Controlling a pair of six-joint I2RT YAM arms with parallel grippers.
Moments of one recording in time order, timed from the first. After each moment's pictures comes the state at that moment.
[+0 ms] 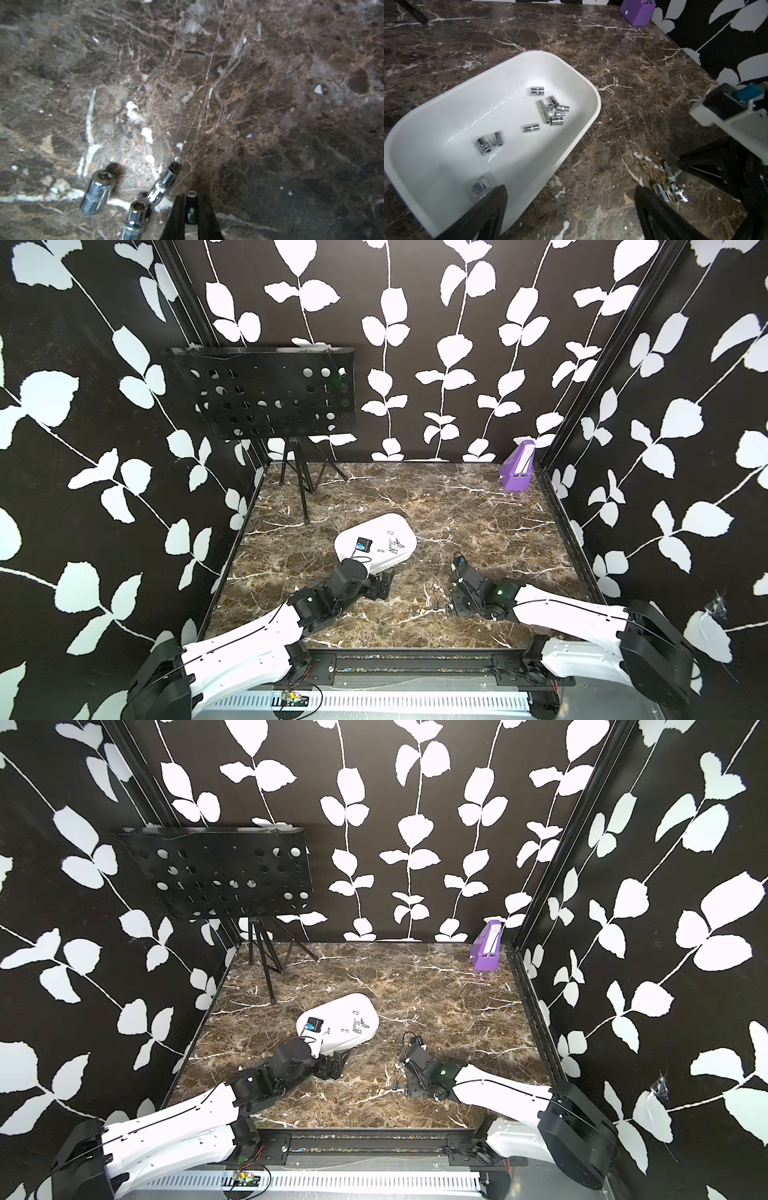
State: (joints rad) left arm -0.95 0.85 0.43 -0.13 -0.29 -0.42; right arm 0.90 1.18 0.52 -0.51 0.16 0.56
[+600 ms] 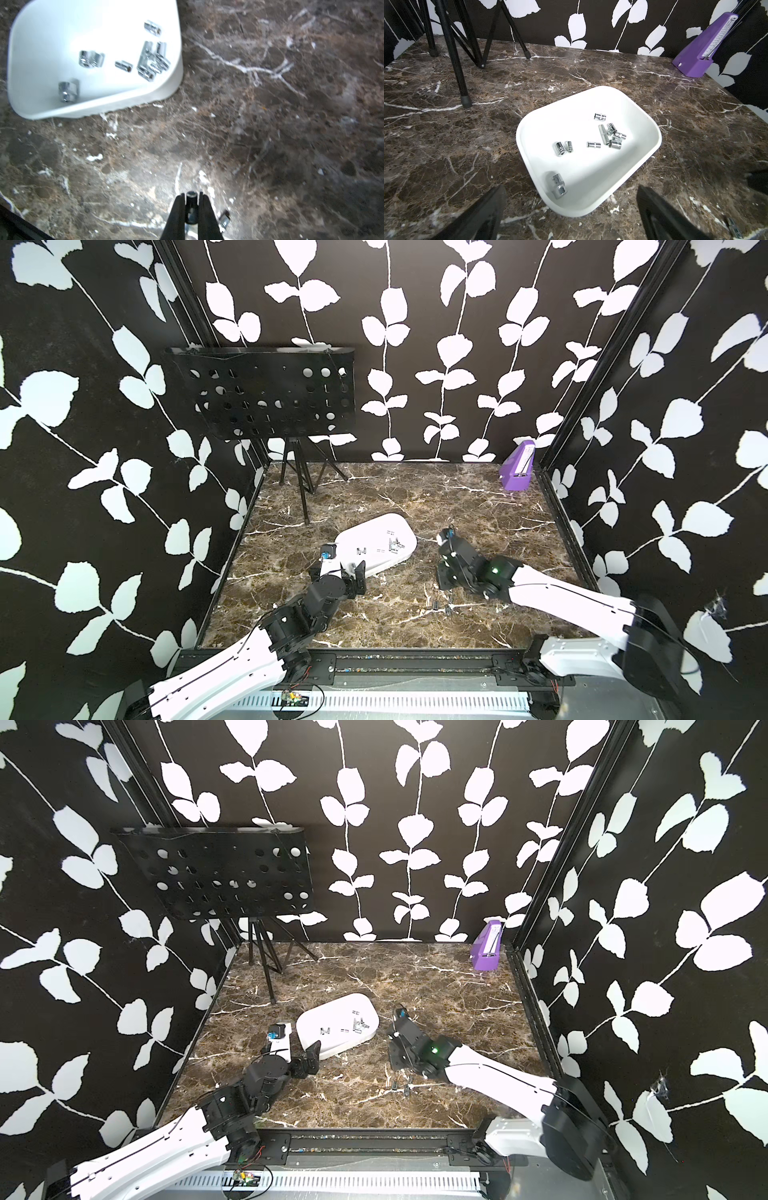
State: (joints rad) left arm -0.95 0.56 0.33 -0.26 -0.60 -0.48; right arm 0.90 1.33 0.88 -0.52 0.12 0.56
